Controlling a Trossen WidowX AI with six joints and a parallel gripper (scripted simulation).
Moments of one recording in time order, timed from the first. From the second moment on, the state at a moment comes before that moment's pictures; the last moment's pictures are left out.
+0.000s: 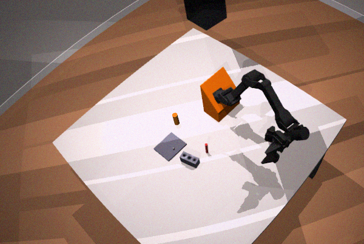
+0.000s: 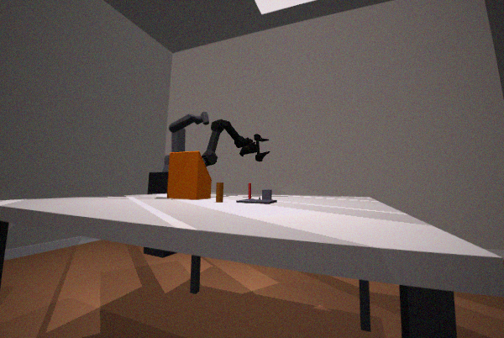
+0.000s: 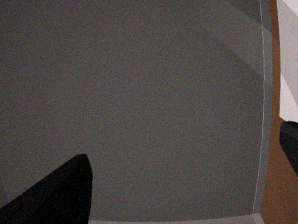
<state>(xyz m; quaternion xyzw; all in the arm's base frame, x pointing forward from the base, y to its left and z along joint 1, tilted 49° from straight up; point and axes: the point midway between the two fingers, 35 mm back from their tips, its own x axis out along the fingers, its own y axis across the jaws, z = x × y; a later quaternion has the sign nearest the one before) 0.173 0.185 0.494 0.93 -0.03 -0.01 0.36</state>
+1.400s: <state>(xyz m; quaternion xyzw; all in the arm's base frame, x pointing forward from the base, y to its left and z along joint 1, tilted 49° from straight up) 0.354 0.108 0.115 0.50 0.67 -0.19 0.51</state>
